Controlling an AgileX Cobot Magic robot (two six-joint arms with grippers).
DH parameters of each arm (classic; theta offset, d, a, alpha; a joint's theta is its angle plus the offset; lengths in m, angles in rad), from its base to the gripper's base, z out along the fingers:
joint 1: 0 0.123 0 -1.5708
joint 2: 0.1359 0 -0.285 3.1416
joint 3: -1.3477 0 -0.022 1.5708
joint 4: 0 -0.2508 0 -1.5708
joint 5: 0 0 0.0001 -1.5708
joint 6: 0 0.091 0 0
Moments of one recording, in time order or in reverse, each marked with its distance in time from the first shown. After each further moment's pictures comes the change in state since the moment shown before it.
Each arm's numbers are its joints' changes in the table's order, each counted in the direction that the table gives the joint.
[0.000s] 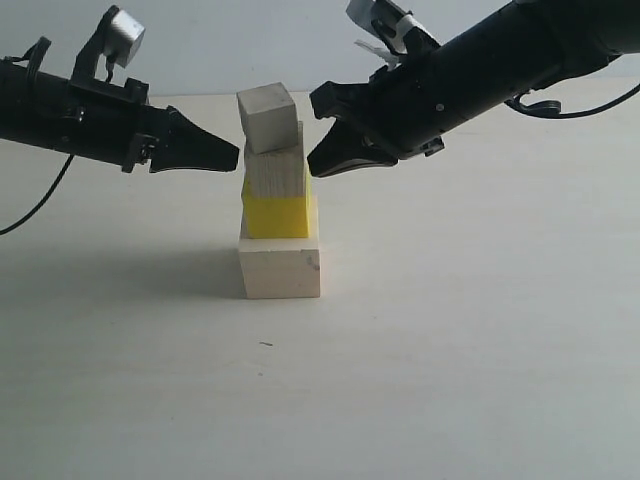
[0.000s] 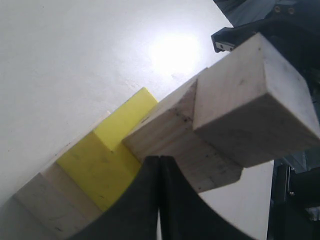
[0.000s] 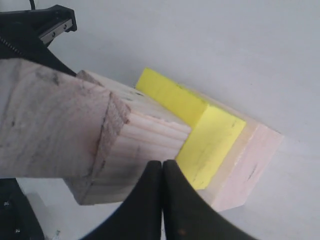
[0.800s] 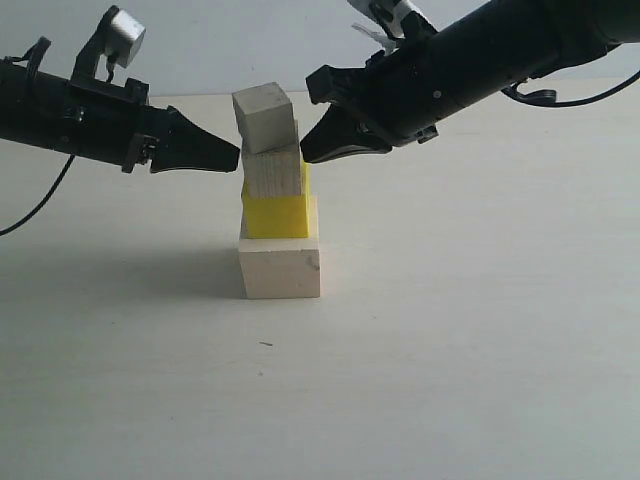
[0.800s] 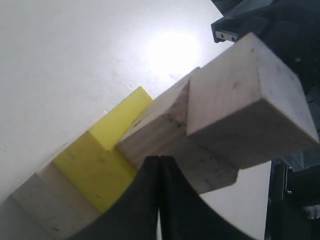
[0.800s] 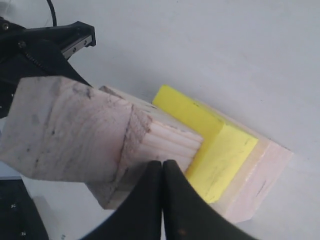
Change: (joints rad) left arm 0.000 0.000 0.000 0.000 -0.008 0.000; right arm 0.000 0.000 0.028 -0.027 -0.013 -0.030
